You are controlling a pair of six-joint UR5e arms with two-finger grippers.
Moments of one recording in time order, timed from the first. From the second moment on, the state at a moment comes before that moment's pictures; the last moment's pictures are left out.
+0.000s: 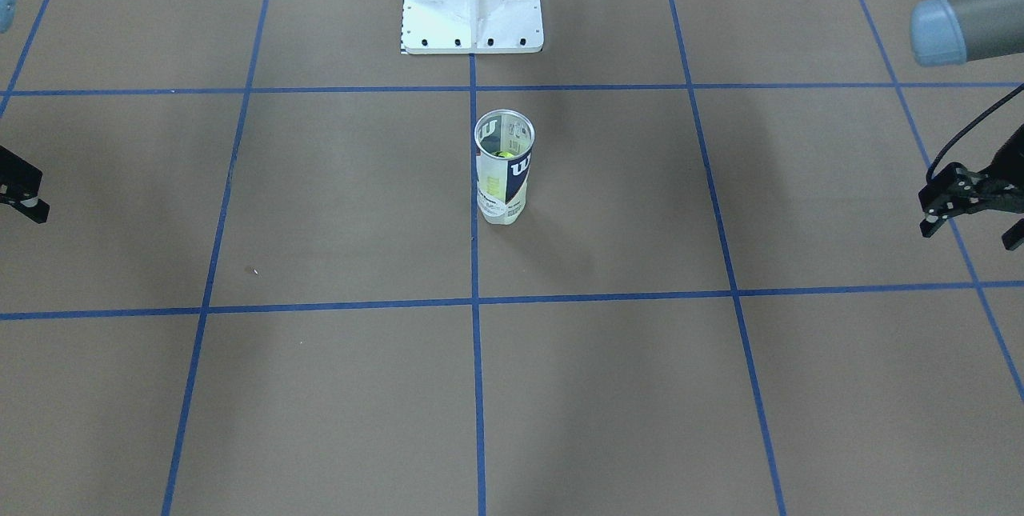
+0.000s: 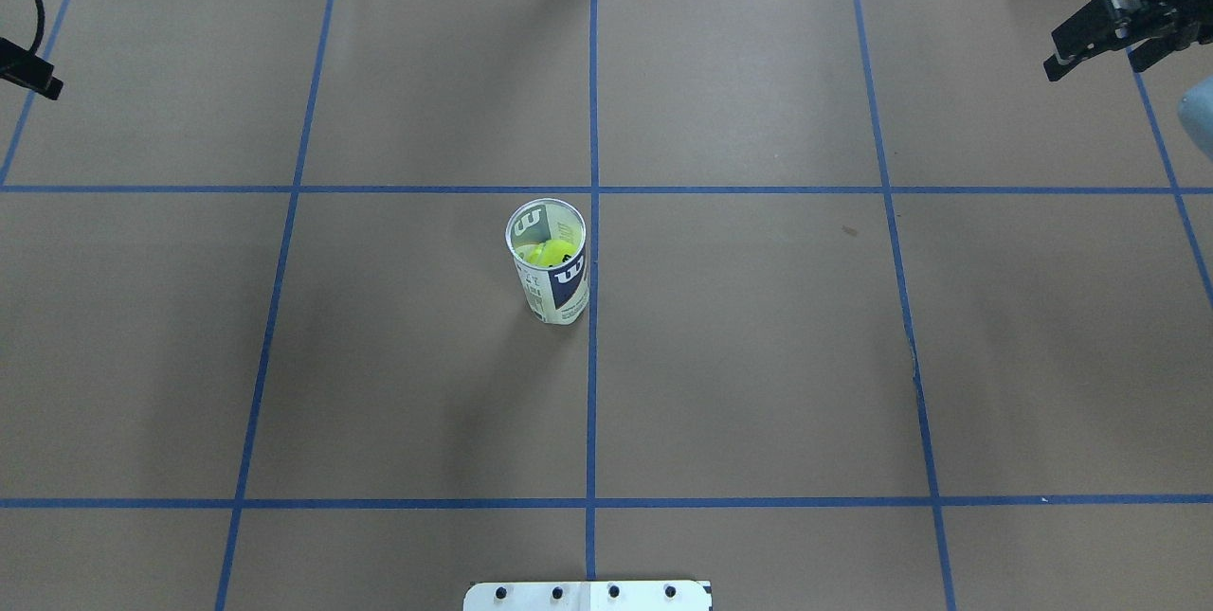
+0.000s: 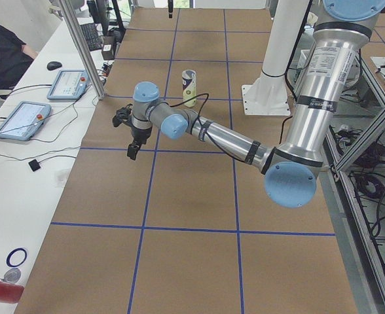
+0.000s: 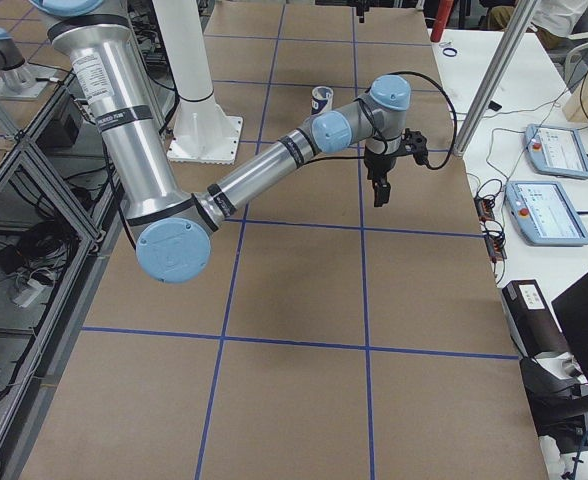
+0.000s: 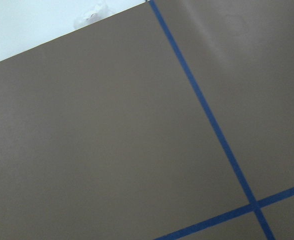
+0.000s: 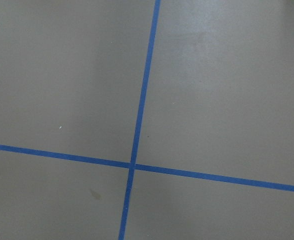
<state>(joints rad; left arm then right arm) -1.28 -1.79 -1.72 -1.67 -2.18 -0.28 1.28 -1.25 1.85 -1.76 2.31 0.34</state>
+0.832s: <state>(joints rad) -1.45 -1.75 -1.71 -1.48 -2.27 -0.25 1.35 -1.42 1.74 -1.76 2.31 0.15</state>
